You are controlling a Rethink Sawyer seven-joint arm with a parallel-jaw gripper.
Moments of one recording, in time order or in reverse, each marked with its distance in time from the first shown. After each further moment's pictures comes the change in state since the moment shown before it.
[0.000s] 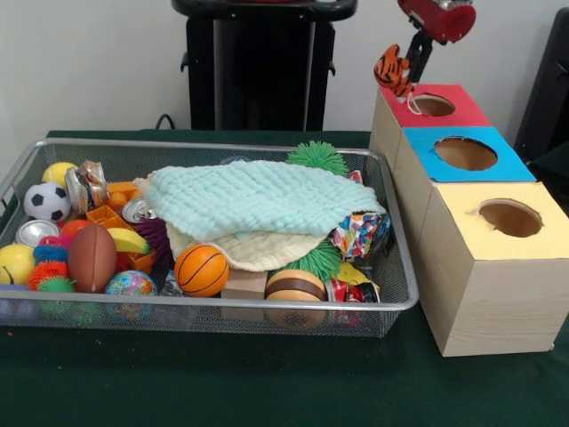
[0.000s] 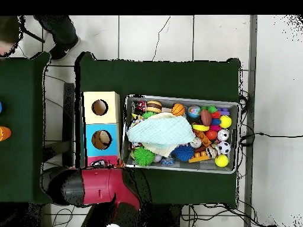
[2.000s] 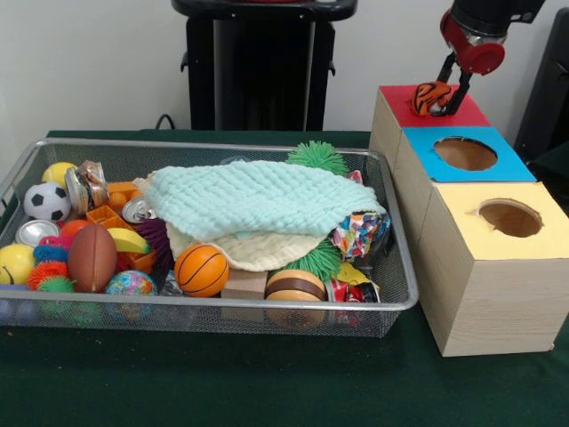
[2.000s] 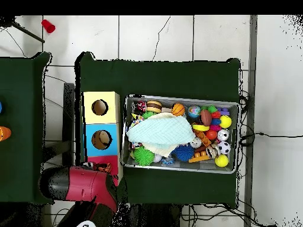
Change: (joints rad) arm 0.199 0.183 -0.133 -0.026 0.364 -0.019 0.051
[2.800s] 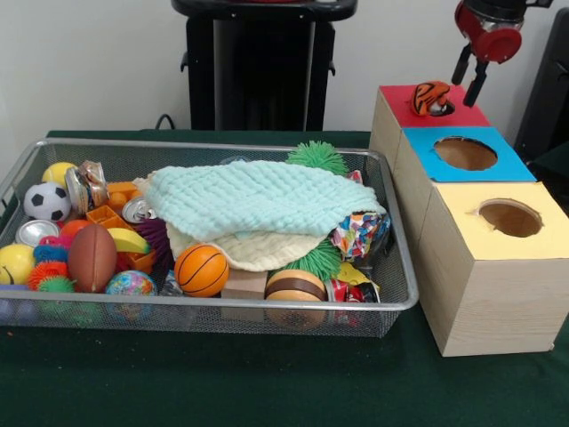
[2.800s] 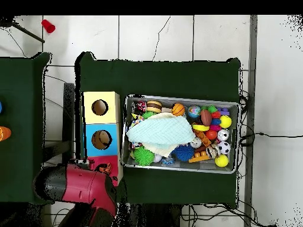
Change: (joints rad) arm -0.001 -0.047 0.000 0.000 0.043 0.000 0.000
